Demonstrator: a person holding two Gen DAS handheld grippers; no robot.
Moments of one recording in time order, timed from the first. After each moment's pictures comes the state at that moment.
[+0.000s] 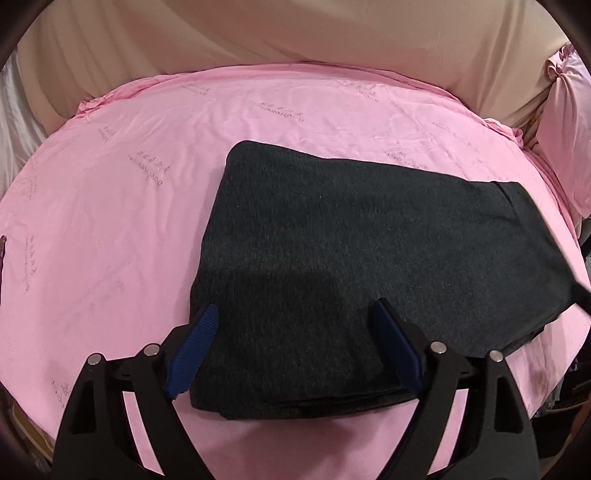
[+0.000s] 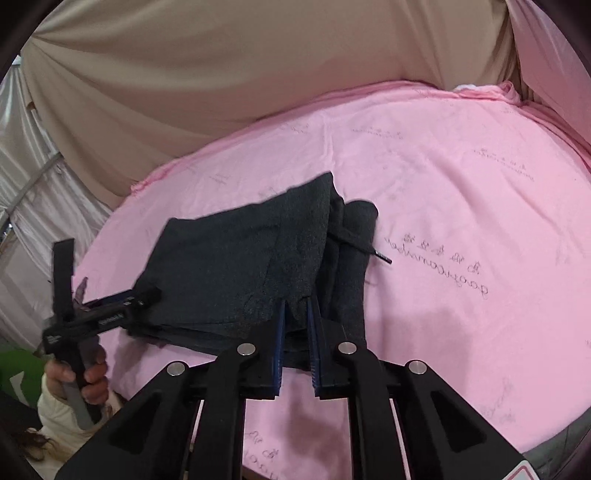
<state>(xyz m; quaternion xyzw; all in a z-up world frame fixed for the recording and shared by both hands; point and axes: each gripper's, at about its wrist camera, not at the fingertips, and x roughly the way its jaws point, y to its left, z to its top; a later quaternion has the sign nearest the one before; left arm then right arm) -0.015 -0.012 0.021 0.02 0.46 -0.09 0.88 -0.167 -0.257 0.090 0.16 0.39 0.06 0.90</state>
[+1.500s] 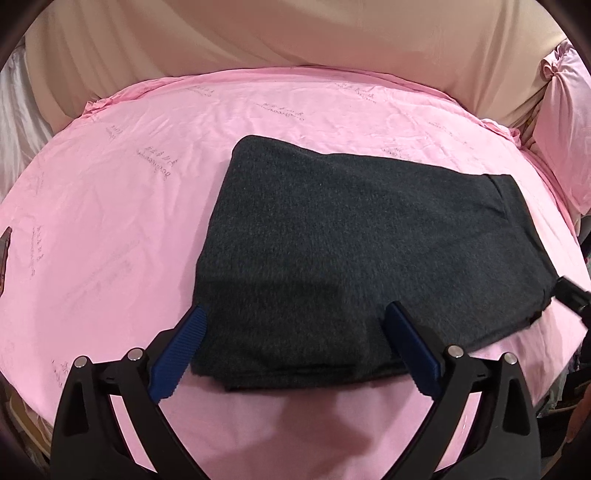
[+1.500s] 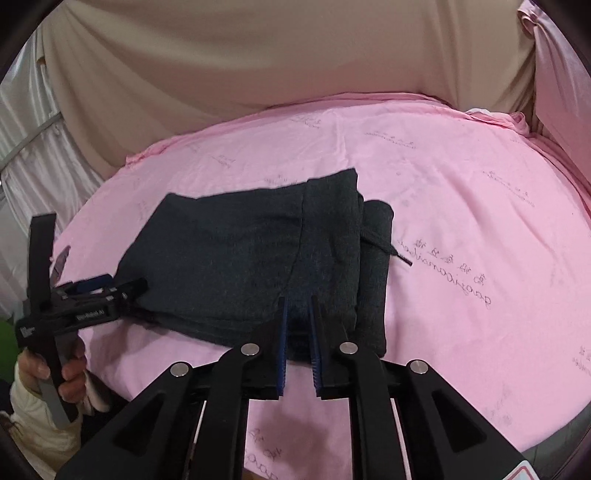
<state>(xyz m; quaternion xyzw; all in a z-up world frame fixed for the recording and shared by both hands) -0.036 -0.007 0.020 0.02 0.45 -0.09 0.89 -0.160 -0.222 0.063 0.08 0.43 0.03 0.90</state>
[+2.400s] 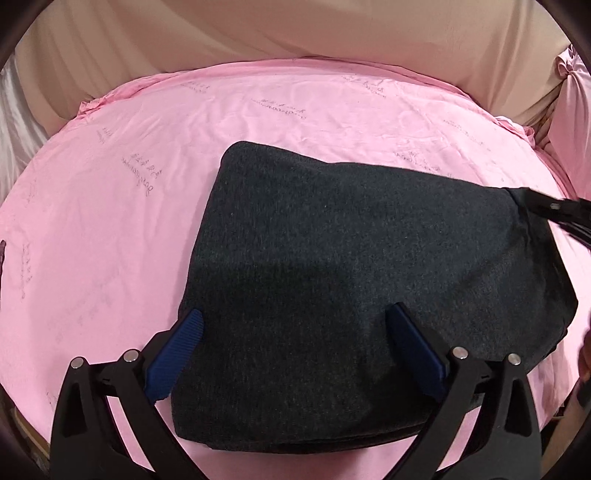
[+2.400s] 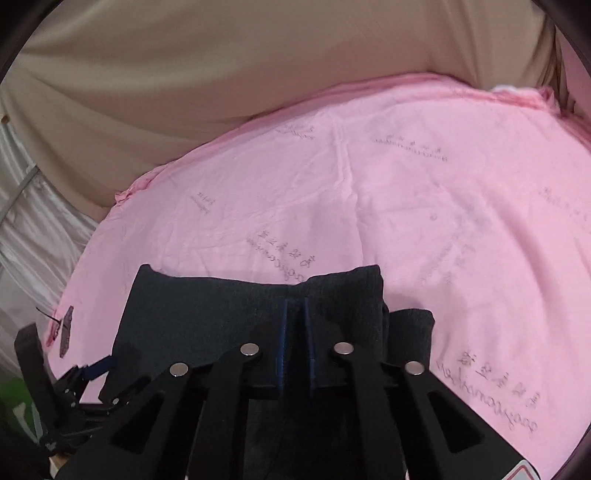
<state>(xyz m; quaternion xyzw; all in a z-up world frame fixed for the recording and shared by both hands) 0.007 -0.026 0.015 0.03 0.47 -0.07 0.88 -0.047 -0.229 0.090 0.14 0.40 0.06 0.91</state>
